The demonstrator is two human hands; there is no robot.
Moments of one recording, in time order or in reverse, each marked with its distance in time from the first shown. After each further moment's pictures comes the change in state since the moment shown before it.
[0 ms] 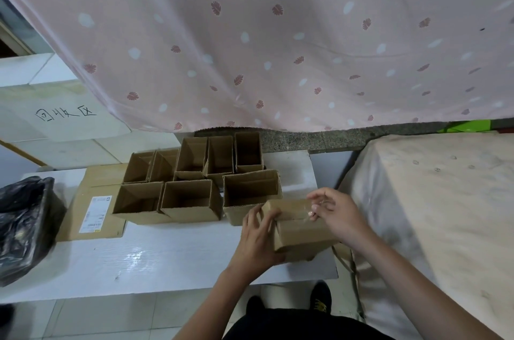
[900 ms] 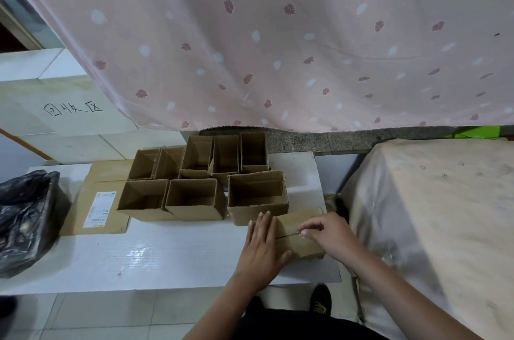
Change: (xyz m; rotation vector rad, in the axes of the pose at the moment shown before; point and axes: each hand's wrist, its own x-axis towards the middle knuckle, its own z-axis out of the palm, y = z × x) left_hand -0.006 -0.018 0.027 0.417 -0.061 0.019; right_hand -0.010 0.009 0.026 -0.300 -0.188 0.093
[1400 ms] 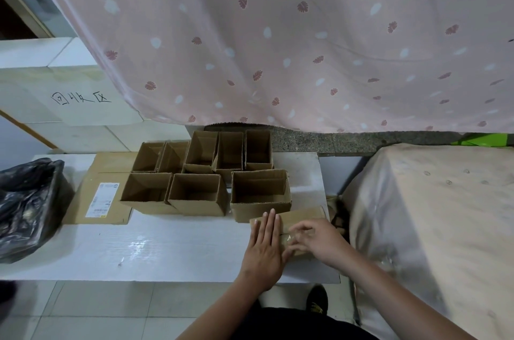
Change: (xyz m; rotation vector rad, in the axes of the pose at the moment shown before) left_hand -0.005 0.011 0.006 0.185 -0.017 -0.019; right_hand 0.002 -0.005 0.022 0.287 -0.171 0.055
